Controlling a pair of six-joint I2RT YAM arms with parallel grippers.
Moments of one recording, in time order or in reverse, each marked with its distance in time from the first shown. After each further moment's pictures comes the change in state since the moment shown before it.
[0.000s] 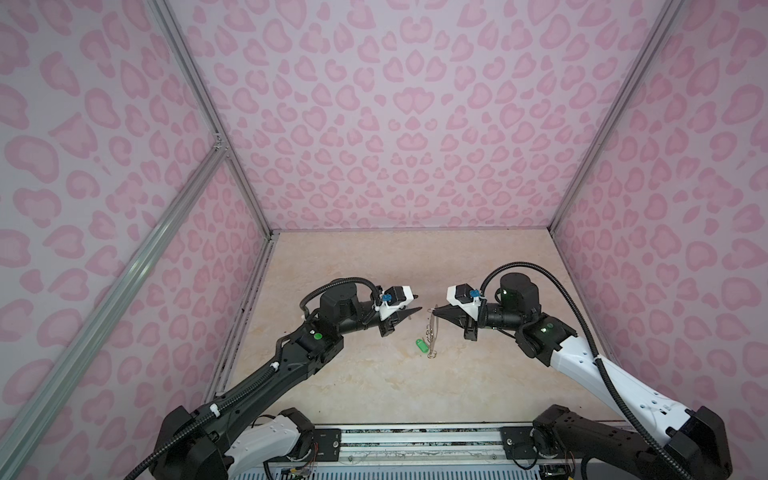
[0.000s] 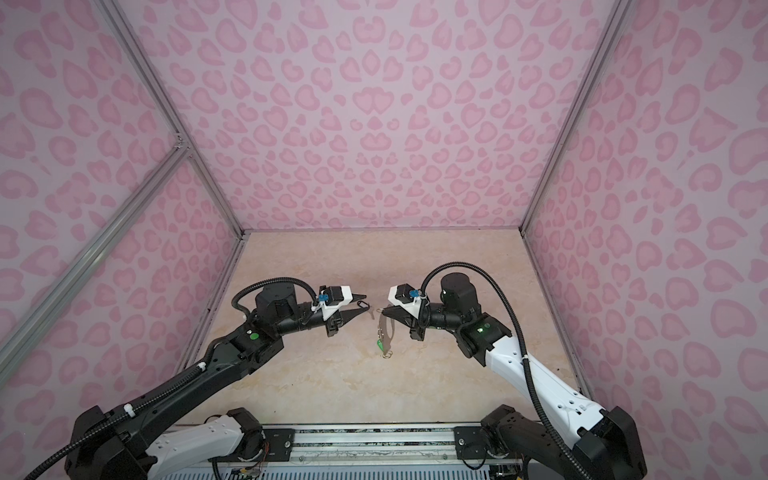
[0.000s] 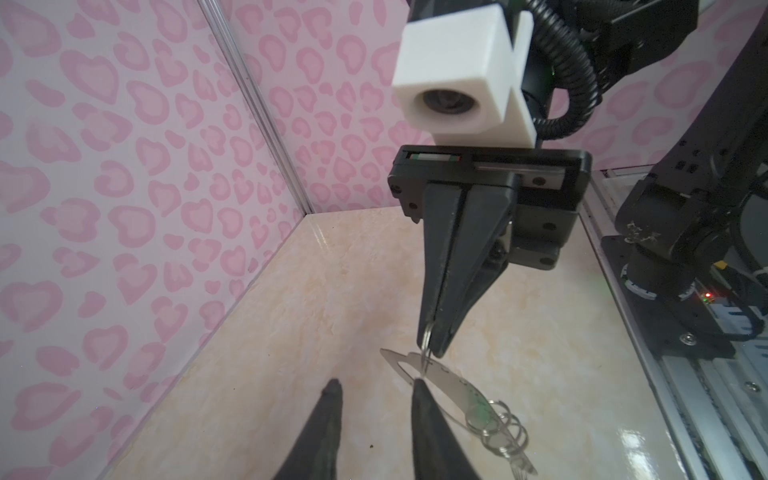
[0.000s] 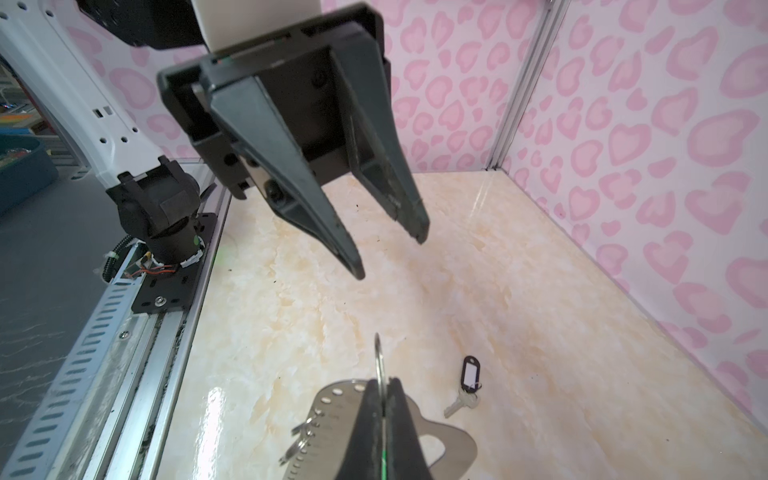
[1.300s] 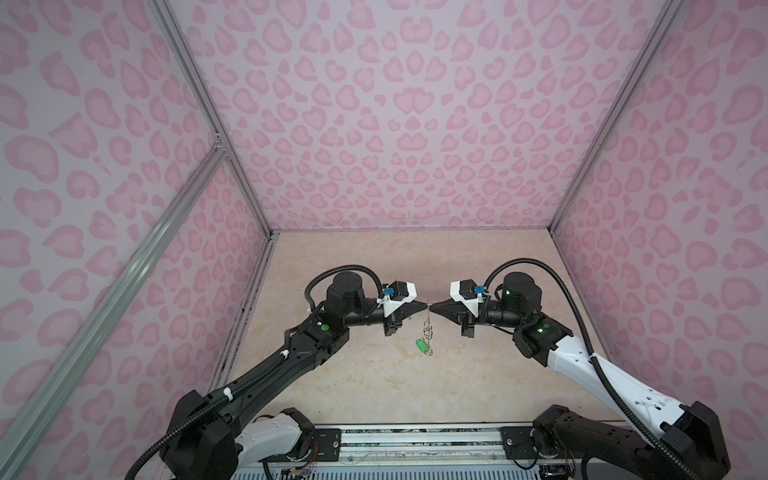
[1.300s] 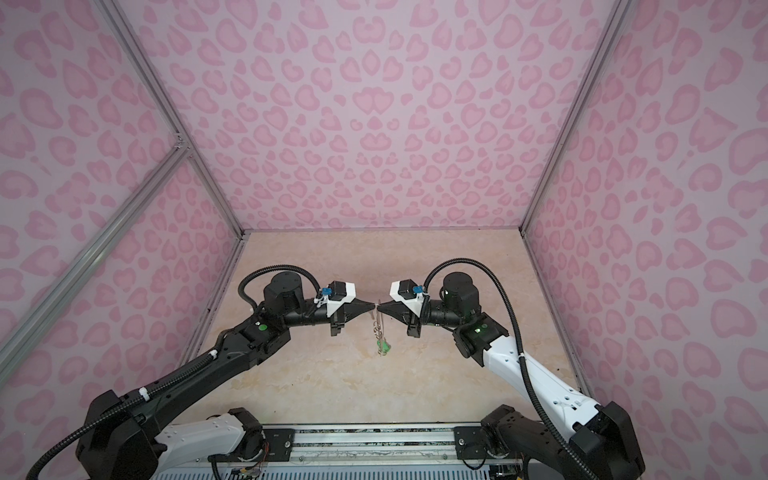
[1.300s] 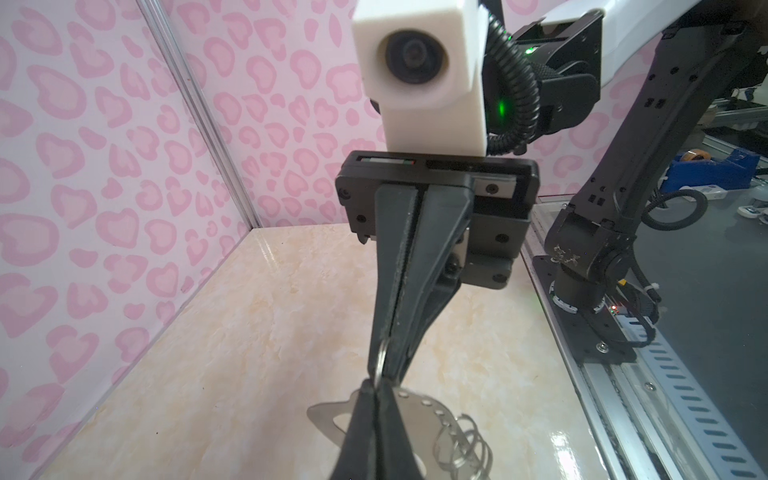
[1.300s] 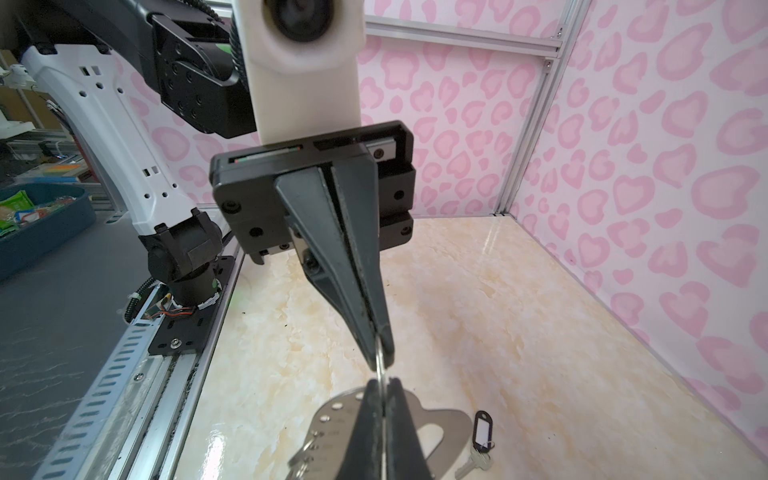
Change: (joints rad) left arm 0.006 0.093 0.070 -0.005 0.154 -0.045; right arm 0.002 0.018 -0.019 0.154 -0.066 0.095
